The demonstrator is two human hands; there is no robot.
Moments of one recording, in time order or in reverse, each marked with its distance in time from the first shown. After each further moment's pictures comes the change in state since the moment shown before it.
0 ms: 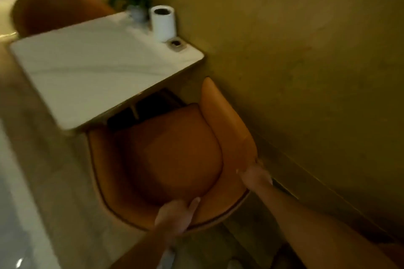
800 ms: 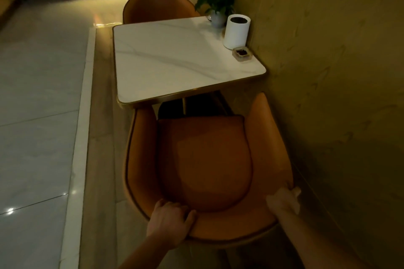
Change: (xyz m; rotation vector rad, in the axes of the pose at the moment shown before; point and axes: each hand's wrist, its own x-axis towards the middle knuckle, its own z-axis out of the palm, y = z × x) left_hand -0.002 0.010 0.028 0.055 0.391 -0.117; right_hand 0.097 0.018 -0.003 0.071 -0.014 0.055
